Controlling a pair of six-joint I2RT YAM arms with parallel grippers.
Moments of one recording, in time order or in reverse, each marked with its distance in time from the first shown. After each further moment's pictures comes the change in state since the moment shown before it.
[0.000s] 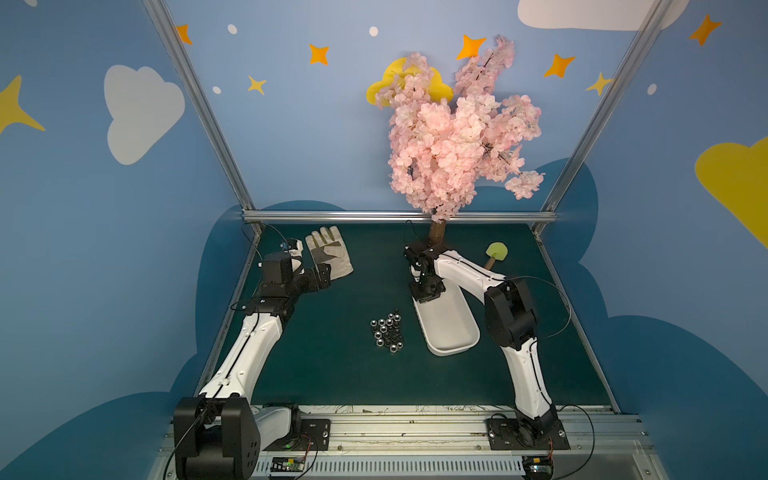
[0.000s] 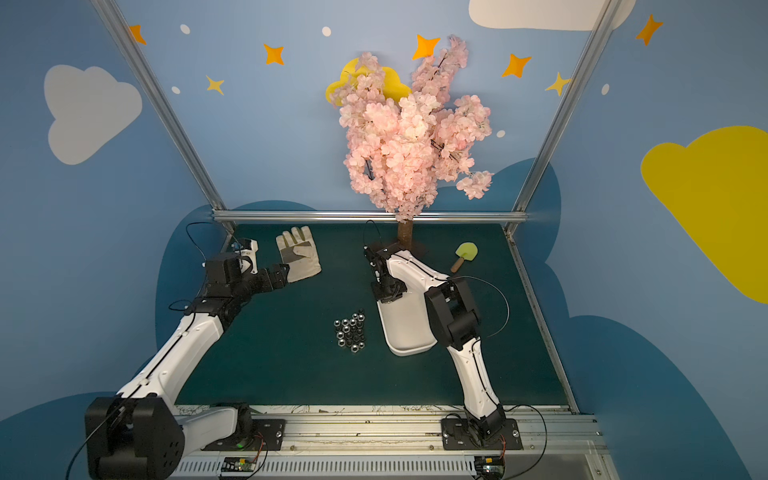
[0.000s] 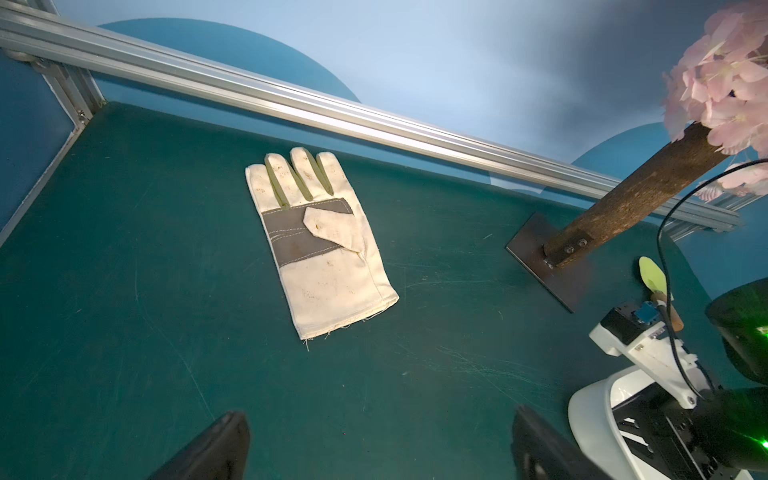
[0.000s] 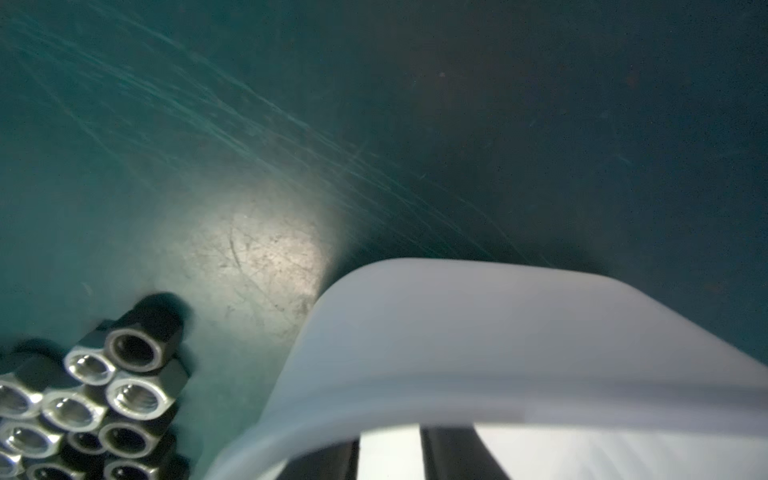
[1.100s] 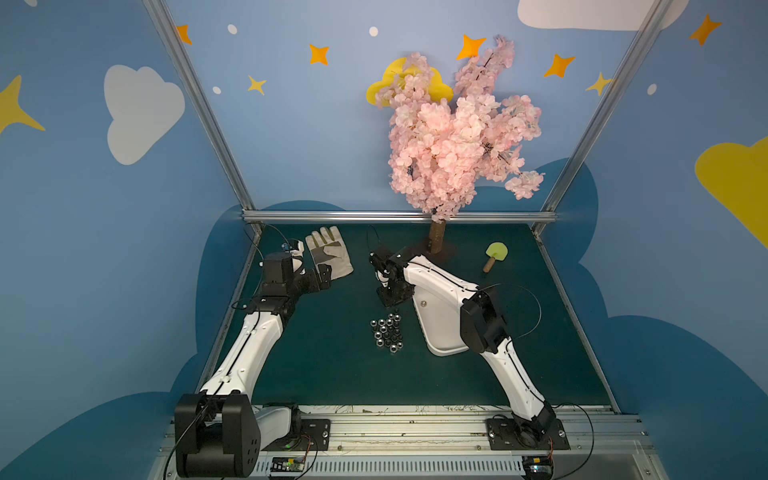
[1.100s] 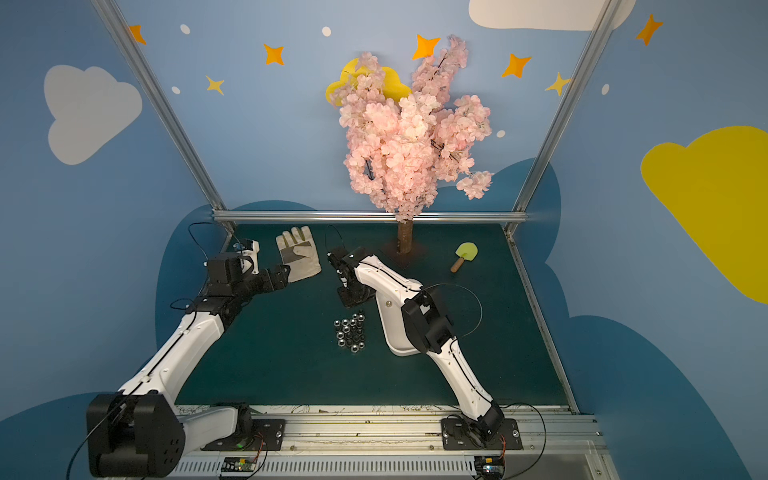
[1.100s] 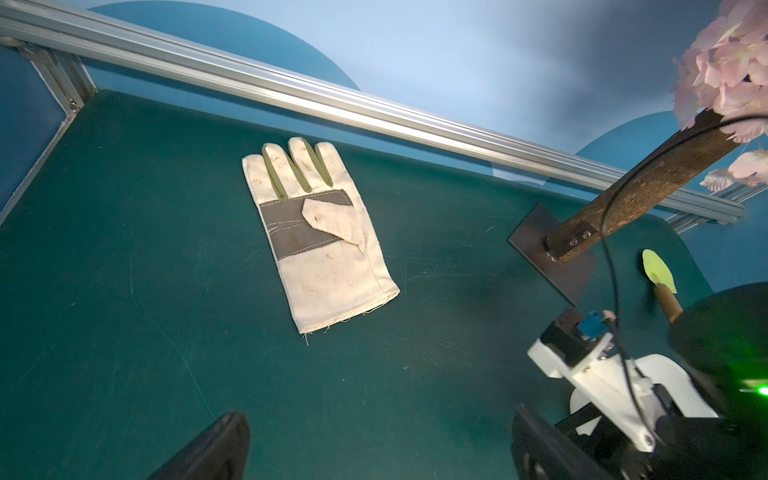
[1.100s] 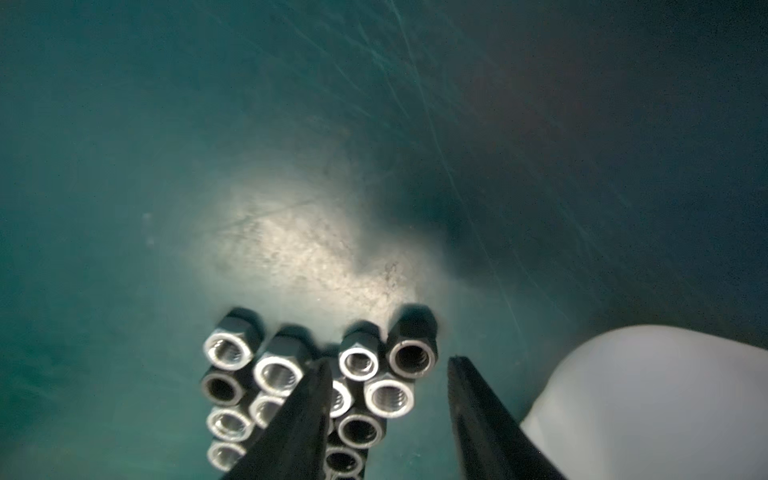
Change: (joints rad) left arm -0.001 0.009 0.002 -0.011 0.006 0.005; right arm 0.187 0.192 0.333 -0.133 -0.064 0.038
